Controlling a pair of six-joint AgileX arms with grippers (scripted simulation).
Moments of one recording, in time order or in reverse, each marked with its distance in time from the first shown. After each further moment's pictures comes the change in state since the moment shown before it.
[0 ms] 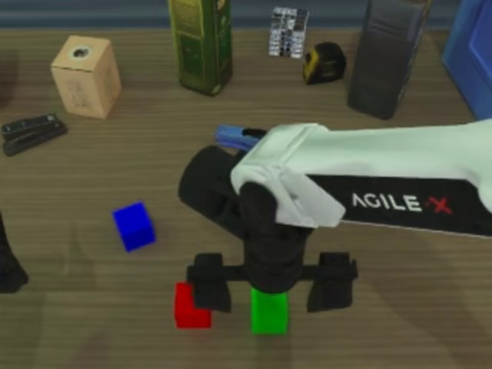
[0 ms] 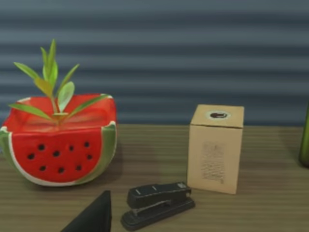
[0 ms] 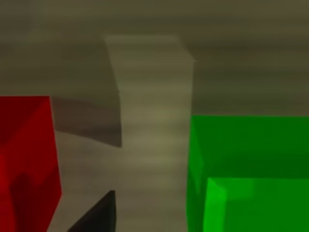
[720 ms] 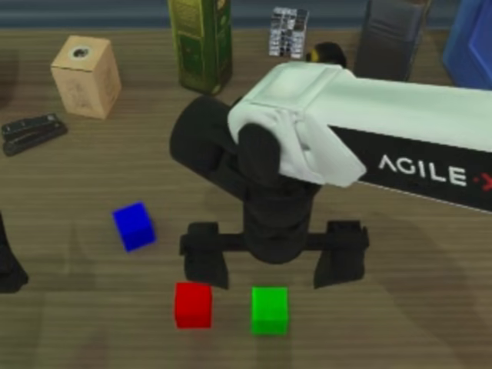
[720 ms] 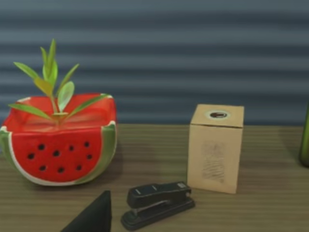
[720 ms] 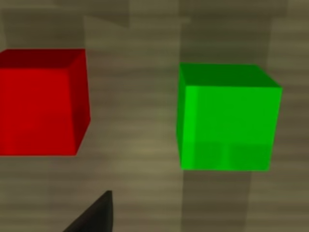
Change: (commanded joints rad) left arm 0.000 0.000 0.000 0.000 0.000 0.000; right arm 0.002 -0.069 0.158 -0.231 0.000 -0.001
